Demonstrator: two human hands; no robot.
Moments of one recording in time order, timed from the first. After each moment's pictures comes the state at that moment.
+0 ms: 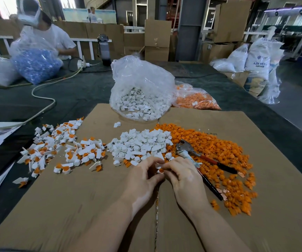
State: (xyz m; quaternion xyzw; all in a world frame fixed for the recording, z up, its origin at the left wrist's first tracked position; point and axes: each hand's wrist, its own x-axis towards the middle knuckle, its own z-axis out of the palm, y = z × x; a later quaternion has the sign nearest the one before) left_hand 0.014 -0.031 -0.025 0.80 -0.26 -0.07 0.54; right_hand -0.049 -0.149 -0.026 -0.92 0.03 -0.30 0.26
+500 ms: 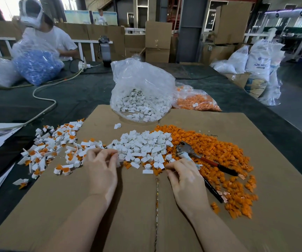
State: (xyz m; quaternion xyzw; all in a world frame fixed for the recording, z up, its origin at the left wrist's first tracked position) left_hand 0.055 0.015 -0.025 0.83 -0.04 0.17 0.52; right_hand -0.047 -0.148 -0.028 -0.91 0.07 -0.33 0.23
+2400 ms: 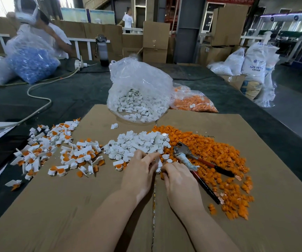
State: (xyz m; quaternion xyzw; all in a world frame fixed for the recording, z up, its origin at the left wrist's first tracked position) left_hand 0.043 -0.046 -0.033 0.89 -0.27 0.04 0.36; right_hand -0.041 -0.143 -0.030 -0.94 0.07 -0.29 0.14
